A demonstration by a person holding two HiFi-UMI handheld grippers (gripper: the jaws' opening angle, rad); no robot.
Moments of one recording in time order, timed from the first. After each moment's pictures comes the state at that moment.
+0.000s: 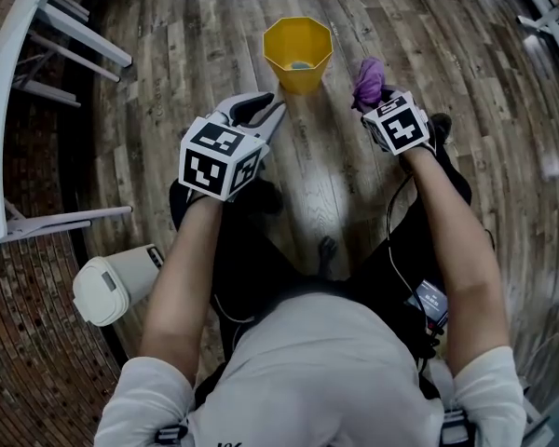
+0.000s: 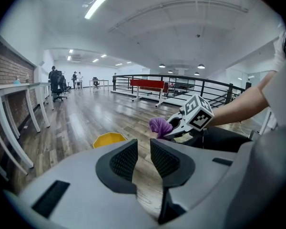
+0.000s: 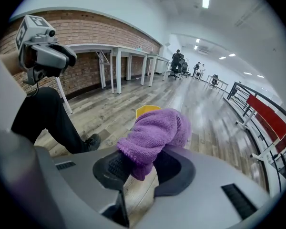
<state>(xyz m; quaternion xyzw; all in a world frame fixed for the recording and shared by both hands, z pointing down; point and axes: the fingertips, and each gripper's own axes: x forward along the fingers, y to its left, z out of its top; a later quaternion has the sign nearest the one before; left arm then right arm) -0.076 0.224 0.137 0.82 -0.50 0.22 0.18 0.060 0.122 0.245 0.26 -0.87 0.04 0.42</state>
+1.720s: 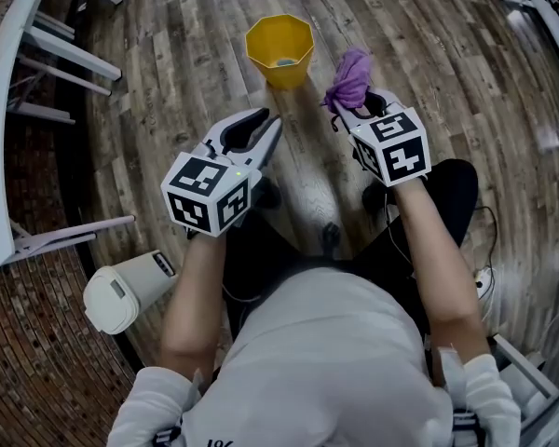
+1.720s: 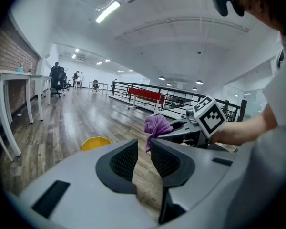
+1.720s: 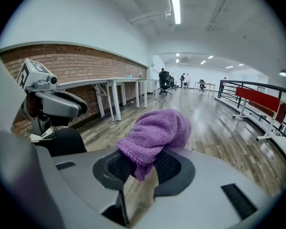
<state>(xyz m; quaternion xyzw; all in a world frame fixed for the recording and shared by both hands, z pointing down) -0.041 0.263 0.093 0.84 -0.50 0.13 0.19 0.053 0.187 0.144 0.31 -0.90 0.10 0.28</state>
